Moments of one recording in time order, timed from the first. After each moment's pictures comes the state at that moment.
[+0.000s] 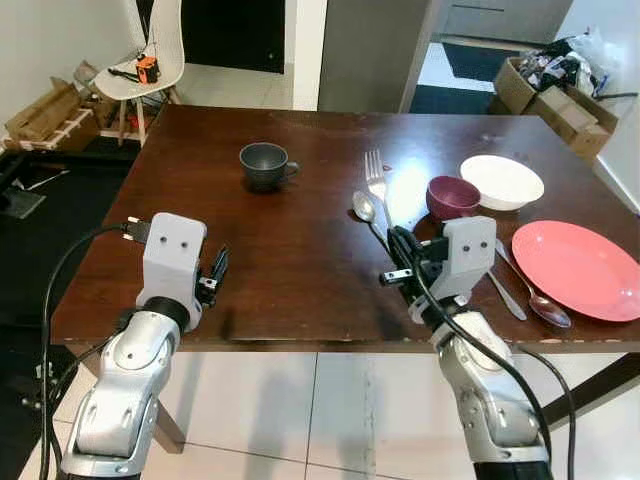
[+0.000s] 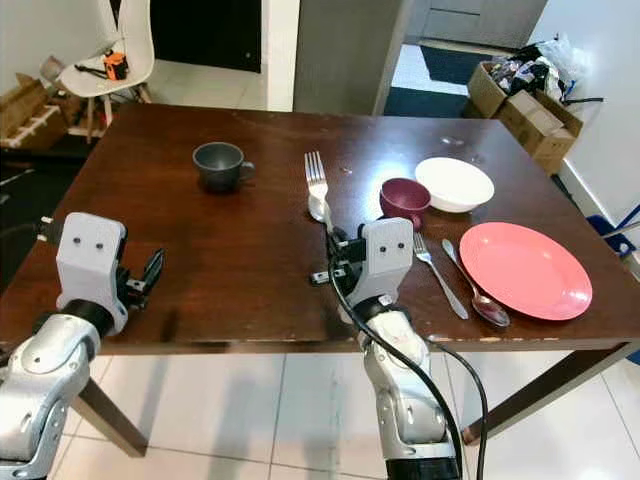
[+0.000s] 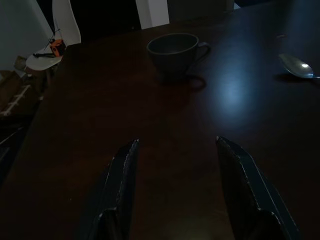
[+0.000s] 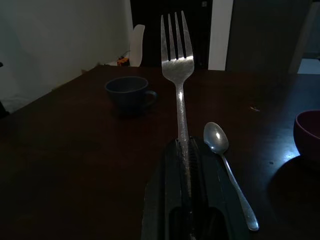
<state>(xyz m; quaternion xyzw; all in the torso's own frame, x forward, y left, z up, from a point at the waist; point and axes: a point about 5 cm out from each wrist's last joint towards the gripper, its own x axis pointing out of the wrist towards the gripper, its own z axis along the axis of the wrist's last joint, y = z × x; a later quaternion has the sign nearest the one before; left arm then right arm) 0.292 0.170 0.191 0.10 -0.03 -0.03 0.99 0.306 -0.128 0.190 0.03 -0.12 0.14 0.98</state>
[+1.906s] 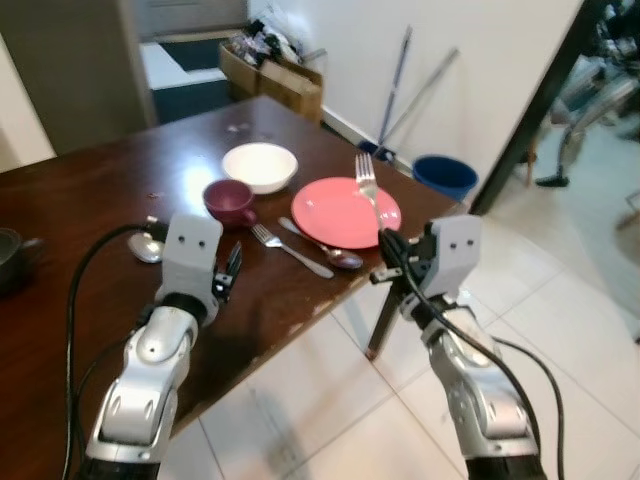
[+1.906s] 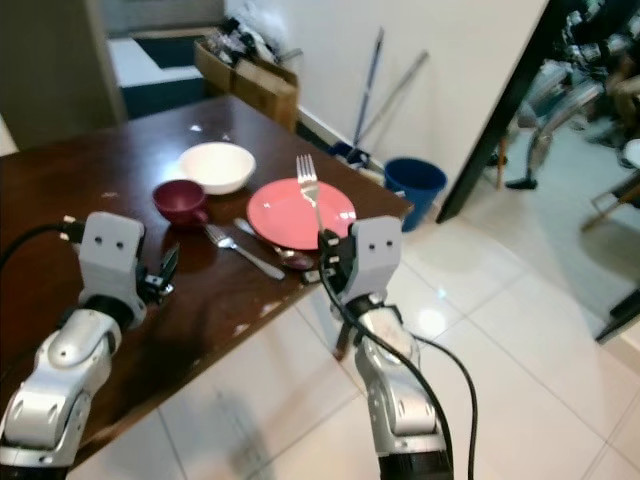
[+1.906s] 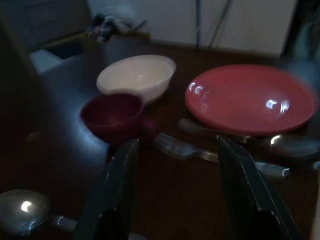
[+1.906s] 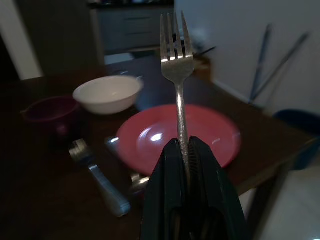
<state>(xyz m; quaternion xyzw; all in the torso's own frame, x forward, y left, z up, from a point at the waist) 0.305 0.146 0.188 0.09 -0.05 -0.05 0.99 0.312 -0.130 0.184 0.03 -0.10 0.13 0.99</state>
